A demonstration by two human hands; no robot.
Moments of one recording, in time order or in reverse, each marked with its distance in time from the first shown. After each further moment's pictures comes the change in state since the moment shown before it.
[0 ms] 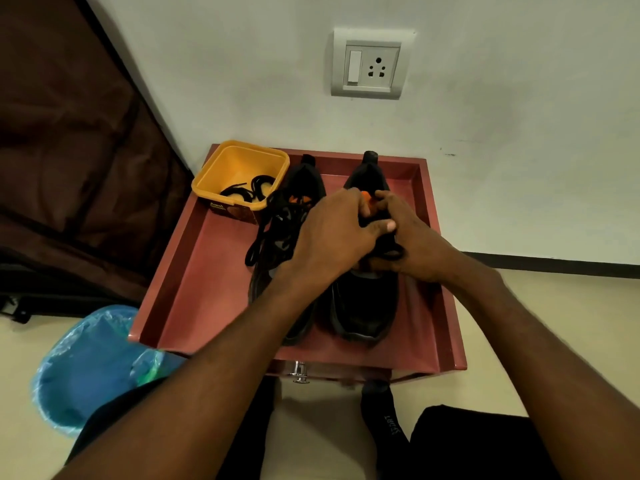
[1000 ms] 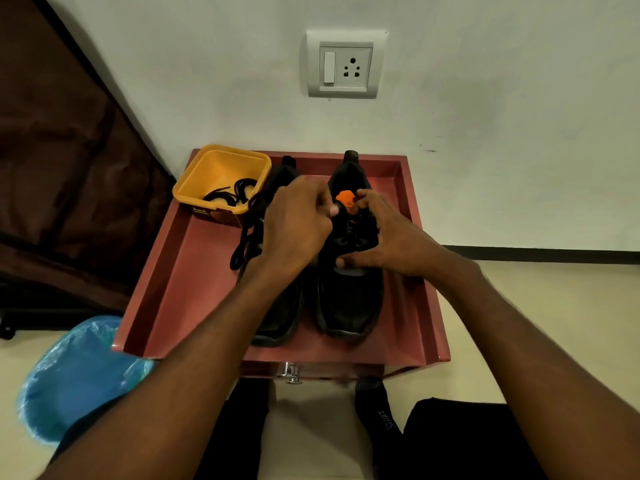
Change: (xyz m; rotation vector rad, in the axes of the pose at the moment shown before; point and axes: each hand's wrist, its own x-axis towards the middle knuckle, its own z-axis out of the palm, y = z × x) left_hand 0.010 -0.015 -0.010 0.052 0.097 -0.038; right_hand -0.003 -0.006 -0.002 -0.031 0.037 0.092
